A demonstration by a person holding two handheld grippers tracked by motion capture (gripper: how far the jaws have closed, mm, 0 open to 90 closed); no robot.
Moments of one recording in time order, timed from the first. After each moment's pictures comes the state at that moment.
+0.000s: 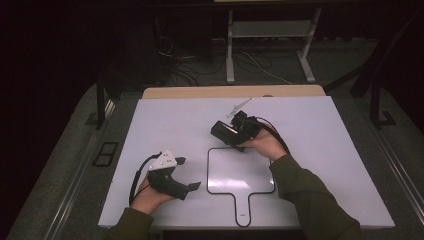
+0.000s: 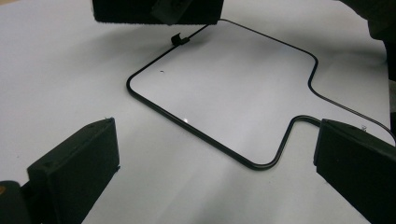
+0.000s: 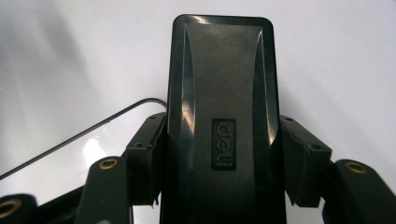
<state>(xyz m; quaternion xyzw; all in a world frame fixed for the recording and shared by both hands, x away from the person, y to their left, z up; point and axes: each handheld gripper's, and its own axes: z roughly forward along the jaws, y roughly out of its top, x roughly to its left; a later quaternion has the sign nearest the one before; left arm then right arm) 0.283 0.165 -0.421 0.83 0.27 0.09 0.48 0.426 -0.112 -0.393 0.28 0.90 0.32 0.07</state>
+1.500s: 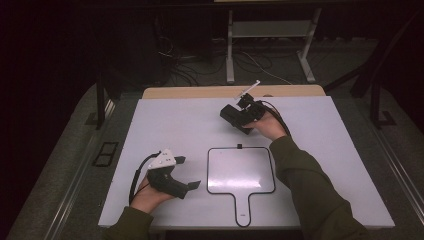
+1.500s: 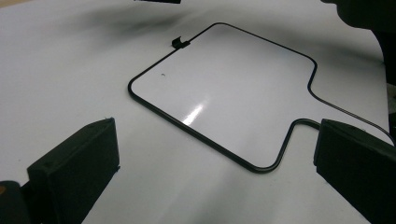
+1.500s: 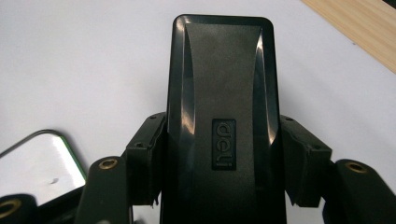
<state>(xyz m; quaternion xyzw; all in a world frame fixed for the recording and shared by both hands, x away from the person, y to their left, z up) 0.285 0.167 -0.420 0.83 0.27 0.09 0.49 0.491 -0.134 -0.396 0.34 0.88 0.31 0.09</state>
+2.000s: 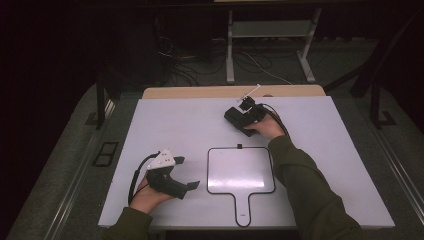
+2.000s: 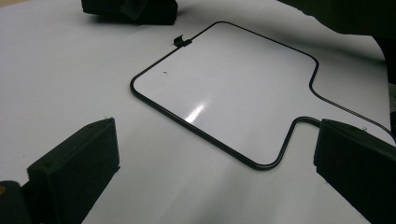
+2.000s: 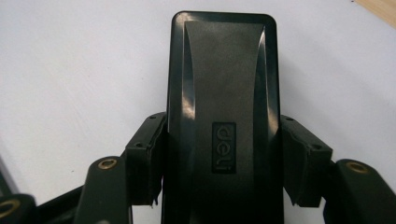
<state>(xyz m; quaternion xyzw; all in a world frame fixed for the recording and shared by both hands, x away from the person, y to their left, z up) 0.285 0.168 -0.421 0.83 0.27 0.09 0.49 0.512 -0.141 -0.431 0.36 0.88 0.29 0.09</state>
